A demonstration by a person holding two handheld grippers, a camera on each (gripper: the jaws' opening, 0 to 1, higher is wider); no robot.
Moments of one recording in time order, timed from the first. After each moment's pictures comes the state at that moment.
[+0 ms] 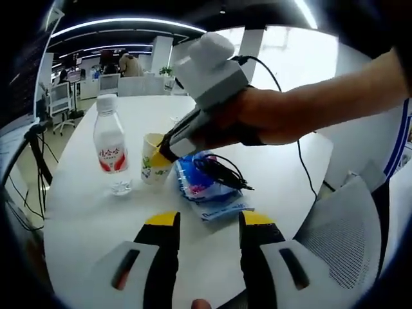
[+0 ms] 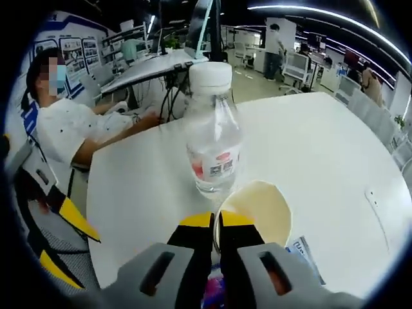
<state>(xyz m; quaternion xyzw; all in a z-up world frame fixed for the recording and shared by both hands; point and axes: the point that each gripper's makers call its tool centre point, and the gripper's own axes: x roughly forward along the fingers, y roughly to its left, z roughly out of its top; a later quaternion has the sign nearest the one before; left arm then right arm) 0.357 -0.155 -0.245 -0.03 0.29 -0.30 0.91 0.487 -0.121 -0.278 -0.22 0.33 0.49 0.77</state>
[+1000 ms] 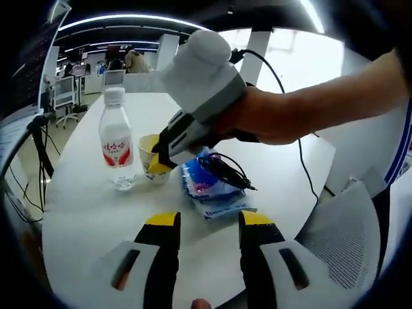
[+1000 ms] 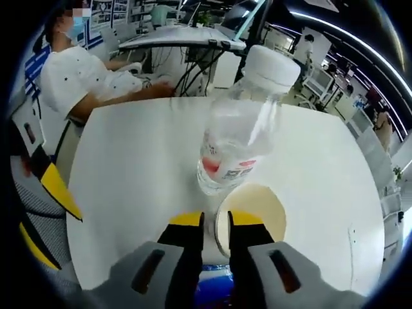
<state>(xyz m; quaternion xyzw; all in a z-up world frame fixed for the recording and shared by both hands) 0.358 -0.151 -0.248 -0.04 0.29 -0.29 0.91 0.488 -0.116 -0.292 -0.35 0.30 0.51 0.72</state>
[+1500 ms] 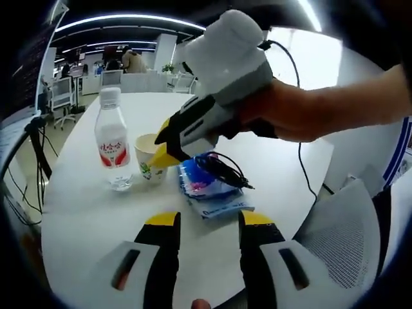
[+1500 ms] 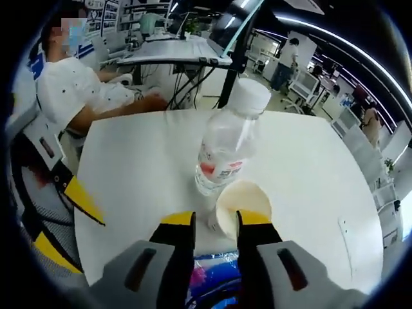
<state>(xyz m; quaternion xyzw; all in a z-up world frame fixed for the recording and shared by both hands) 0.355 -0.156 -0.248 -0.04 0.29 -0.30 0.91 0.472 -0.132 -0.255 -0.32 0.28 0.48 0.77</state>
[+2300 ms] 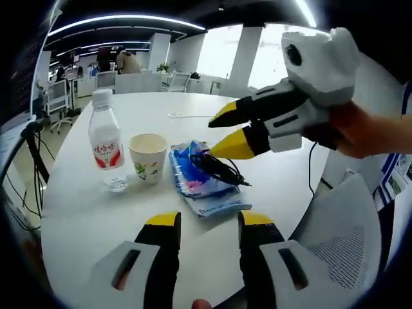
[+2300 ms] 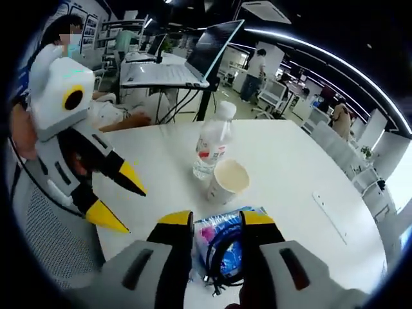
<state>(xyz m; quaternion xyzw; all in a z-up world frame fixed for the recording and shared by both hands) 0.354 -0.159 -0.248 -0.02 0.29 -0.31 0.90 0.410 -0.204 -0.213 -0.29 0.23 0.41 0.83</state>
